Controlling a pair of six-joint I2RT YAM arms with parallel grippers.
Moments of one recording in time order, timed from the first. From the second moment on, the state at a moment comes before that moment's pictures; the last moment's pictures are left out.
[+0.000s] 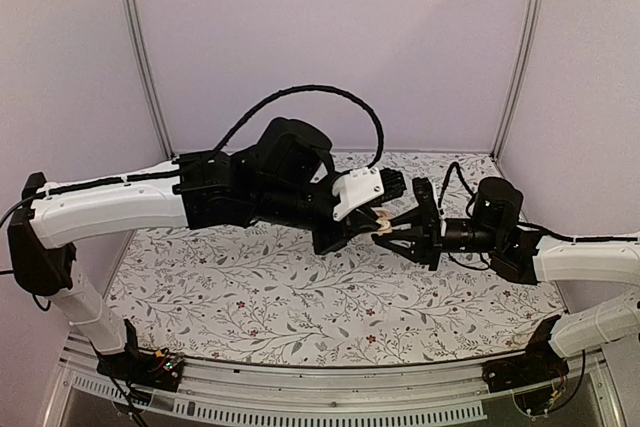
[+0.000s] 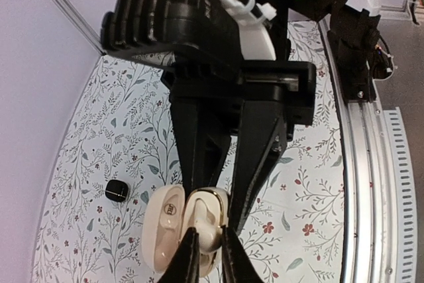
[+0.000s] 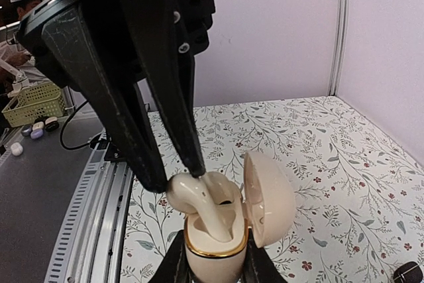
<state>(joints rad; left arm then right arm) -1.19 1.63 1.51 -0.44 0.02 0.36 0.75 1.20 0.55 0.57 -0.69 -0.03</state>
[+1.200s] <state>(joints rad) -1.19 1.65 1.52 -0.48 0.05 0.37 0.79 1.22 0.57 0.48 -0.71 -0.12</state>
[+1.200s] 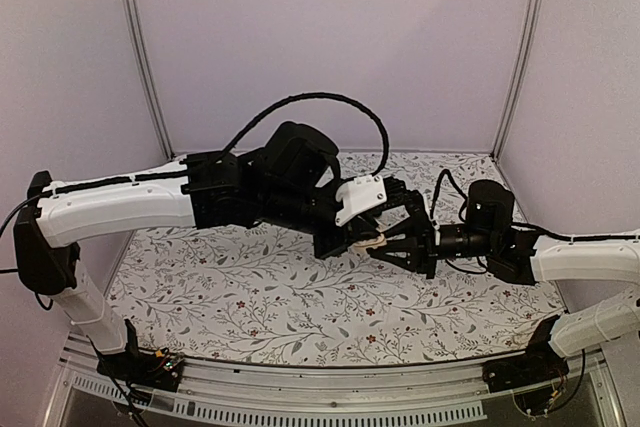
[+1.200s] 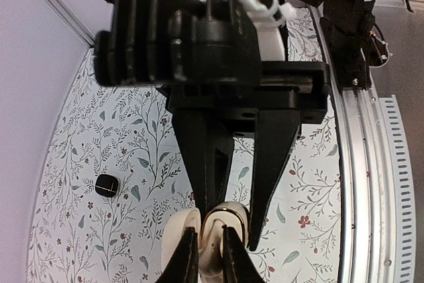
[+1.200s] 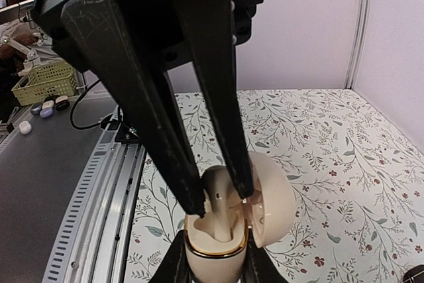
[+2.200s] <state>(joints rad) -1.18 1.64 1.52 -0.46 0.07 0.37 0.79 1.31 0.57 0.68 -0.77 -0.02</state>
